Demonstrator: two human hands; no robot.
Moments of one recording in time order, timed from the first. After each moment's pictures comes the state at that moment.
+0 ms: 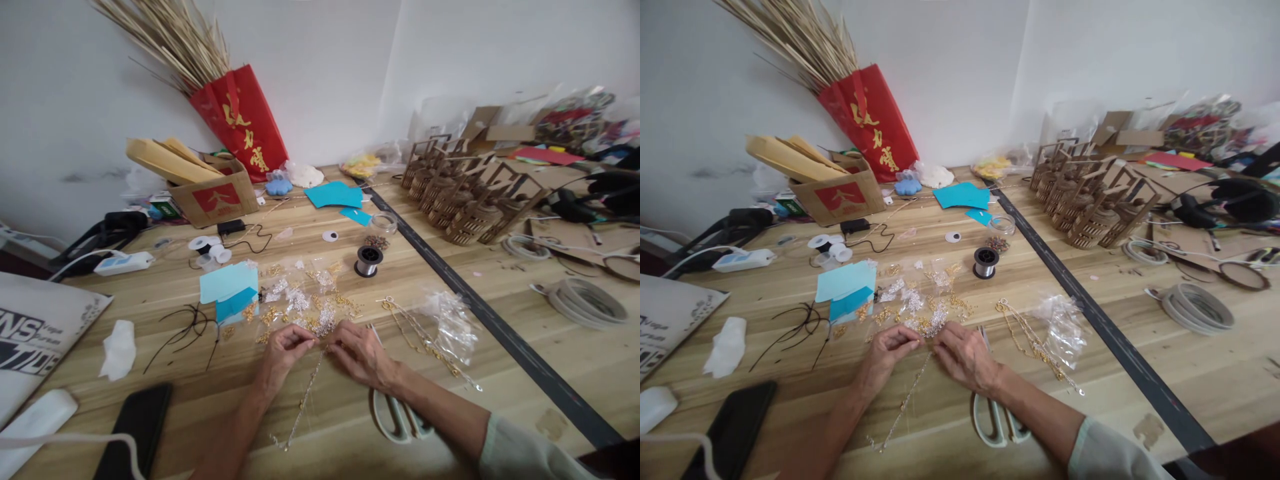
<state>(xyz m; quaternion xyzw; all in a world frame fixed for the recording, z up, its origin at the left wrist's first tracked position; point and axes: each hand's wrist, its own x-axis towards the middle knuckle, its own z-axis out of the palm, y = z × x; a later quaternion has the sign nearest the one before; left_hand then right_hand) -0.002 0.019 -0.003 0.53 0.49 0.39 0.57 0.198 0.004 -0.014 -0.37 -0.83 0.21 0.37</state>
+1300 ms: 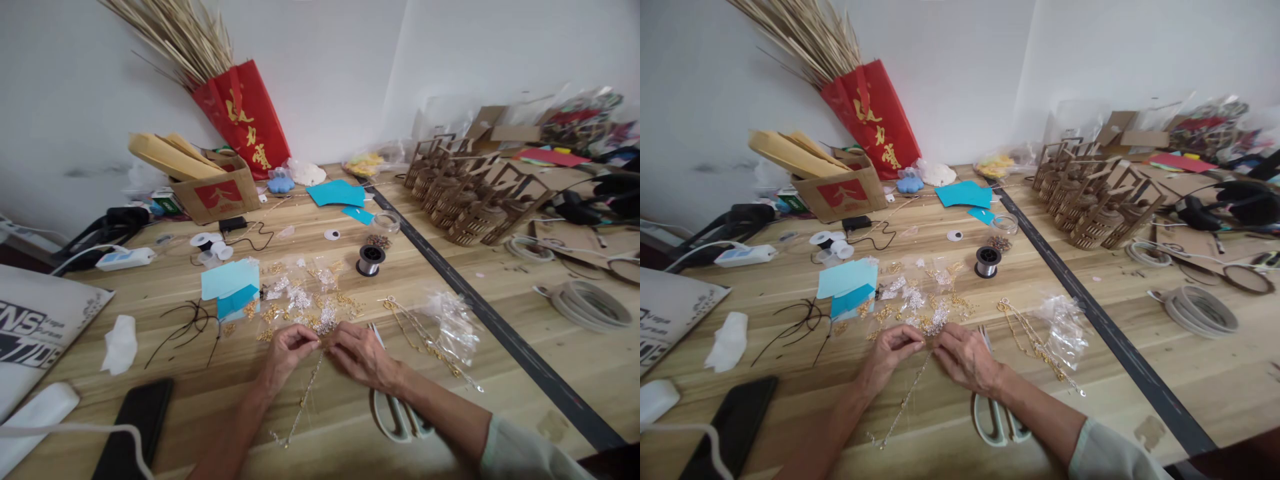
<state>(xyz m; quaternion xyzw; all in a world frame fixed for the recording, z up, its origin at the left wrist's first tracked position) 0.000 0.019 -0.004 0.53 0.47 0.39 0.58 0.198 0.004 -0.014 -0.35 -0.85 0.20 0.34</state>
